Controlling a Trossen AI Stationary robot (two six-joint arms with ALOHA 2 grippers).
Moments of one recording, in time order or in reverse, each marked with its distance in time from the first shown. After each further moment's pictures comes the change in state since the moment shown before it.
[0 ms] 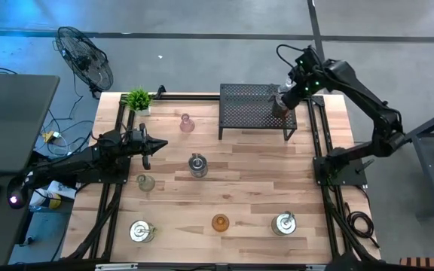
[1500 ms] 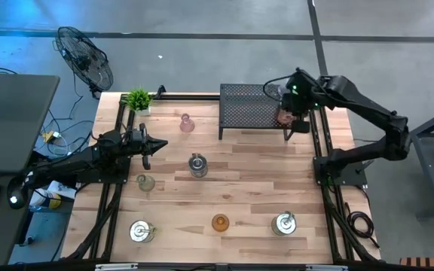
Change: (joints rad) left arm 0.000 0.000 0.000 -0.001 0.000 0.004; right arm 0.357 -0.097 0.007 -0.143 0.169 -0.492
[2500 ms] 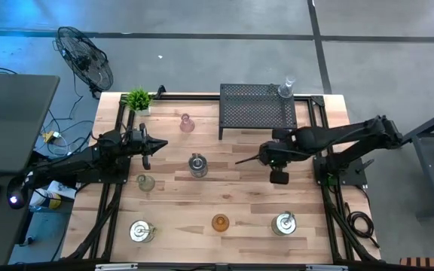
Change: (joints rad) left arm 0.000 0.000 0.000 -0.001 0.000 0.000; right arm 0.728 0.131 -0.107 0.092 0.064 0.757
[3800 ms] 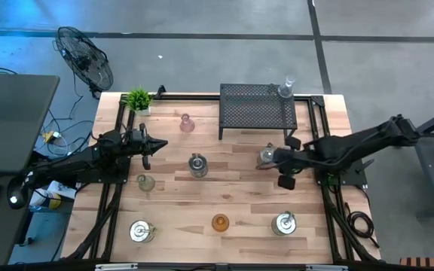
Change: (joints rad) left arm 0.000 0.000 0.000 0.000 0.000 0.000; right arm 0.076 -0.284 -0.477 0.357 0.057 0.170
